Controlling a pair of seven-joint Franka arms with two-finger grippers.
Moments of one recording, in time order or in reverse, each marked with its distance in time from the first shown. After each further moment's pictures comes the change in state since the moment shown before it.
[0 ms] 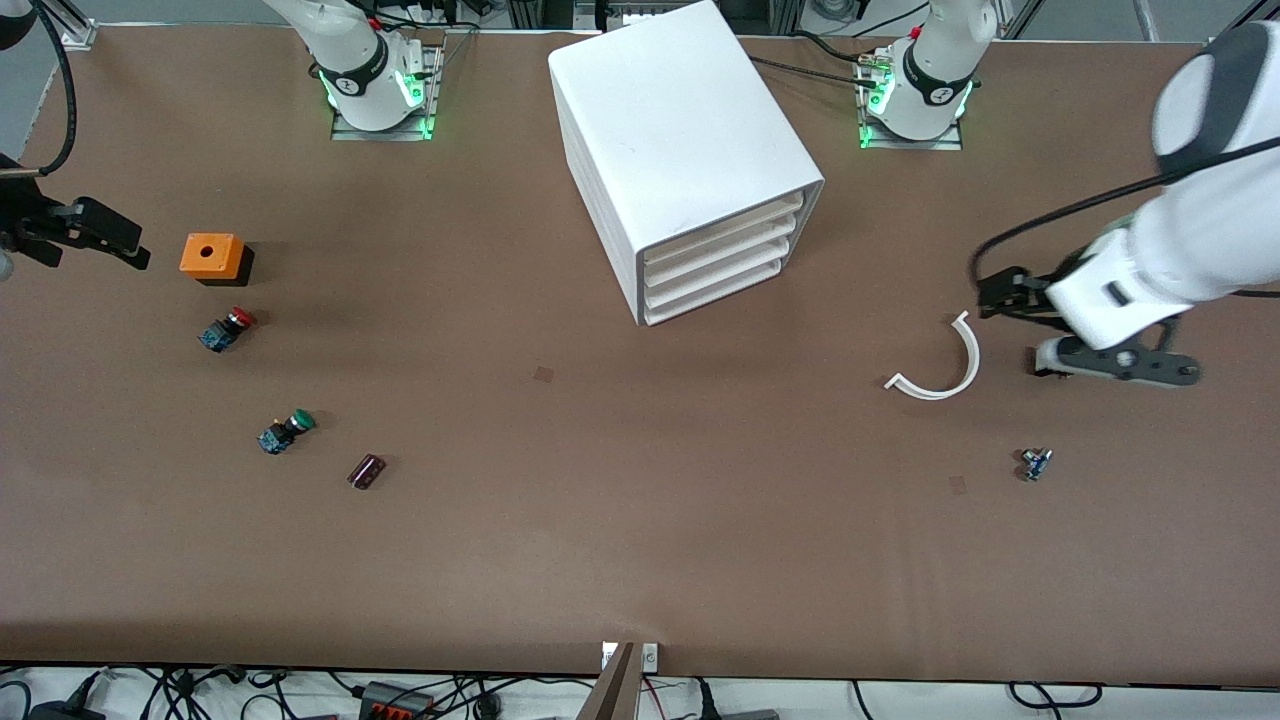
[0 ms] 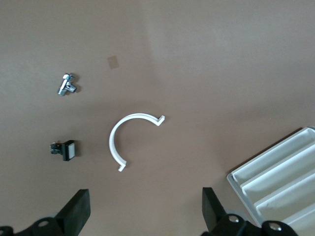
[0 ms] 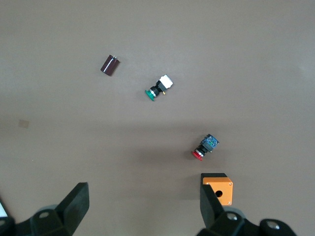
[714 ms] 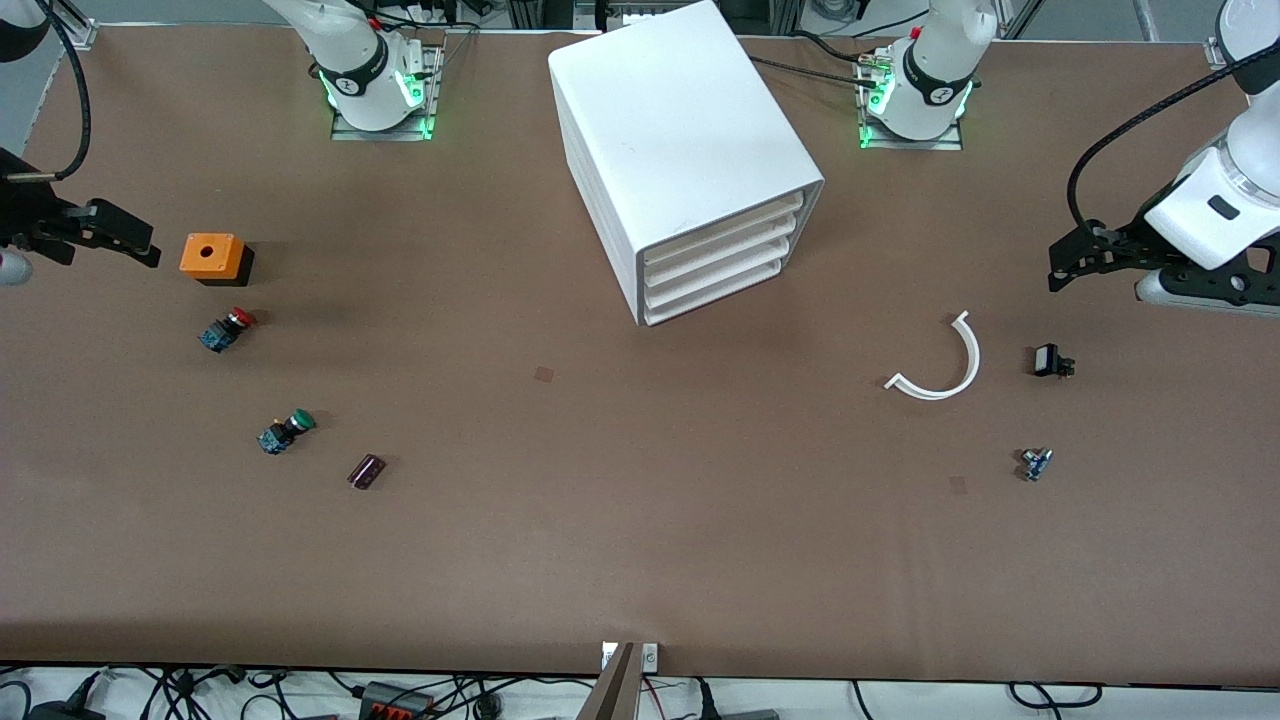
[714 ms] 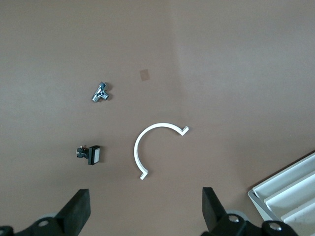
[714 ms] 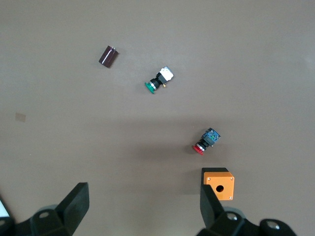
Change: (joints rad) left arm -0.123 -0.245 0.210 -0.298 -0.020 0.212 0.031; right arm 0.000 -0.015 0.000 -0.037 -0.001 -0.001 -0.001
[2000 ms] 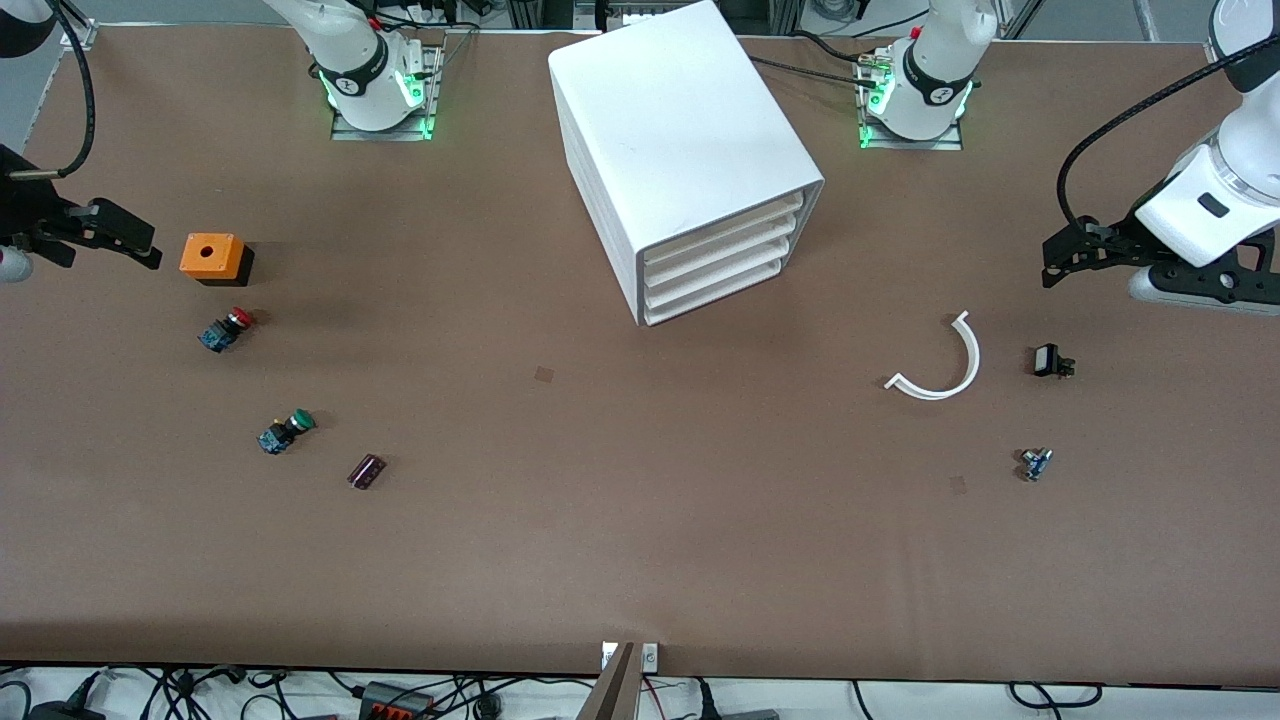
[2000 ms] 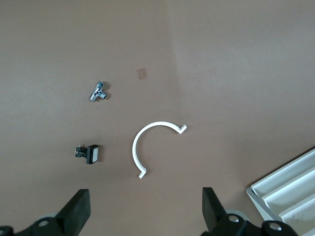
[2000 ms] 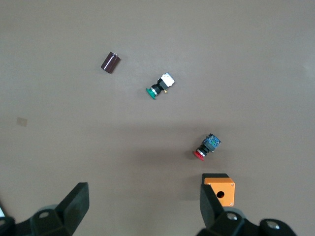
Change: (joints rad) left arm -0.008 -0.003 -0.003 0.001 0.000 -0.003 0.001; right arm 0.000 -0.006 0.005 -0.015 0.000 0.034 0.000
